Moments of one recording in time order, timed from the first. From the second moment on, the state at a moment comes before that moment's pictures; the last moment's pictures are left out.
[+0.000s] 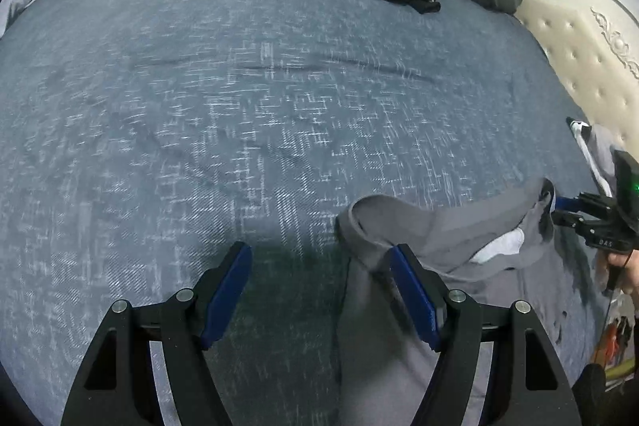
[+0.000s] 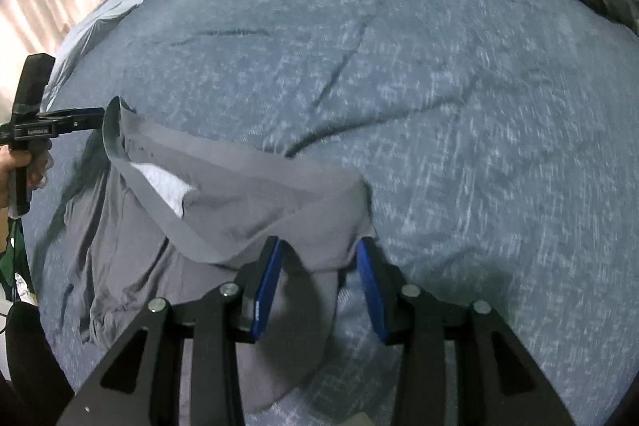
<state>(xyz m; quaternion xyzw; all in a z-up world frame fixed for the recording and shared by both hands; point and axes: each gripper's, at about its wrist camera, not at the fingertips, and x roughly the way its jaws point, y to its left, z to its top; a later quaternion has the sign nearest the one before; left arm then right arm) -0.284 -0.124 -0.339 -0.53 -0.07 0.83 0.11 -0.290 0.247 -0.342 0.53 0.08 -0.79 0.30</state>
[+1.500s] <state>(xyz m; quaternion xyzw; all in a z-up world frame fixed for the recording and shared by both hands) -0.330 -0.130 -0.313 -0.51 -0.09 0.85 0.08 -0.327 0.278 -0.305 0.43 -0.07 -0.86 0.26</state>
